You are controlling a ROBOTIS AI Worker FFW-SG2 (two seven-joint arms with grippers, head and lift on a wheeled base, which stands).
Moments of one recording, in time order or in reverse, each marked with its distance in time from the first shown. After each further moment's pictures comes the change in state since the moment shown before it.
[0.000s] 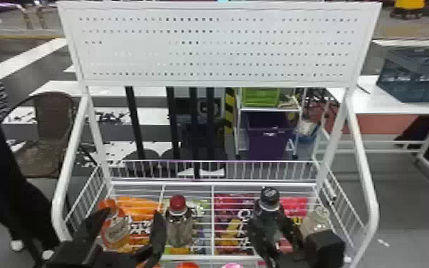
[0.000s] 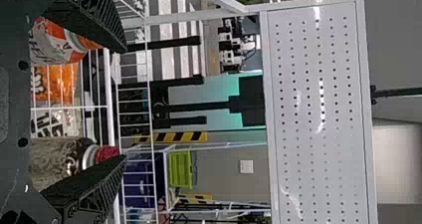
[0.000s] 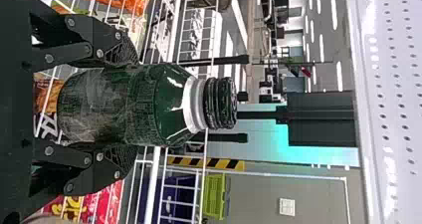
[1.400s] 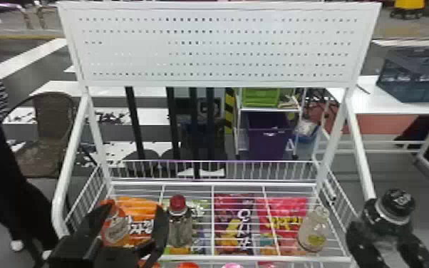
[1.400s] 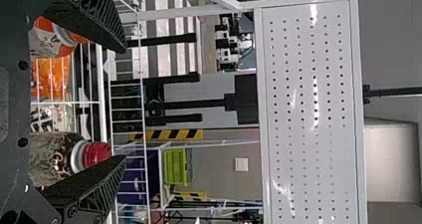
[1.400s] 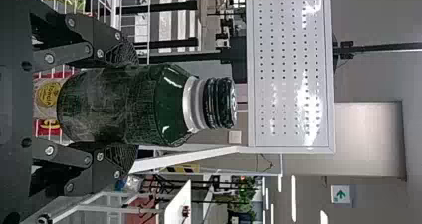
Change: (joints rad) left arm -0.020 -0.002 -0.007 -0.001 0.009 0.000 -0.006; right arm 0.477 -0.038 -0.298 -0.471 -0.128 -0.170 0.003
